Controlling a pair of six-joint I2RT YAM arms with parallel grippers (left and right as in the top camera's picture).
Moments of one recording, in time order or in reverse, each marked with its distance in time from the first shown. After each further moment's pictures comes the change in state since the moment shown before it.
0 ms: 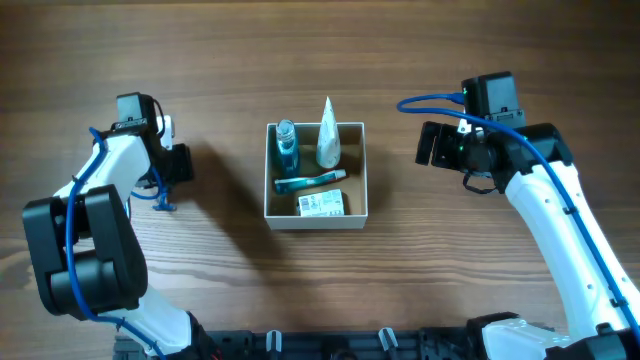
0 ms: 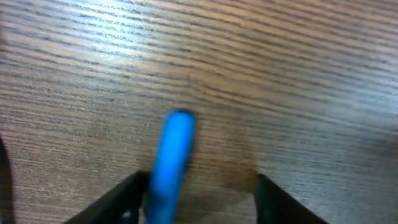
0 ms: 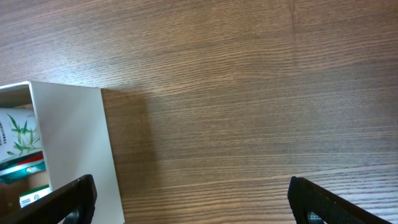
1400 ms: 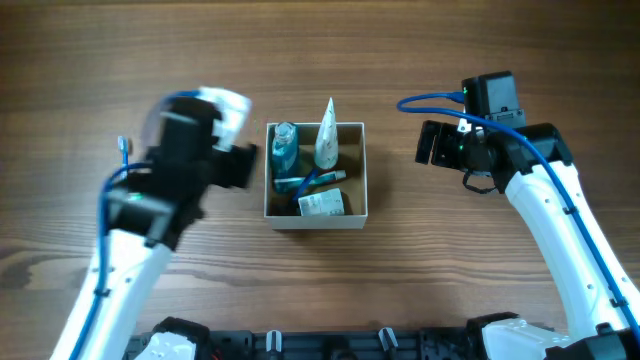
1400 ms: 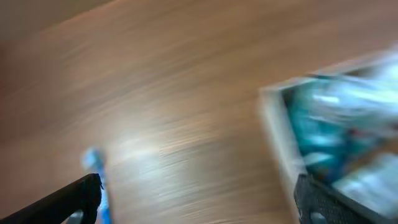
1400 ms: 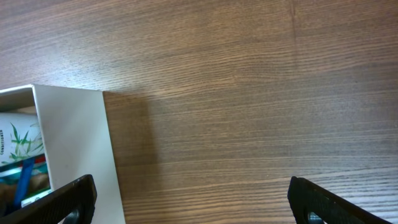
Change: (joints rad) left arm -0.430 -0.682 0.059 -0.196 -0.185 0.115; right arm 0.000 0.000 0.000 0.010 0.000 0.000
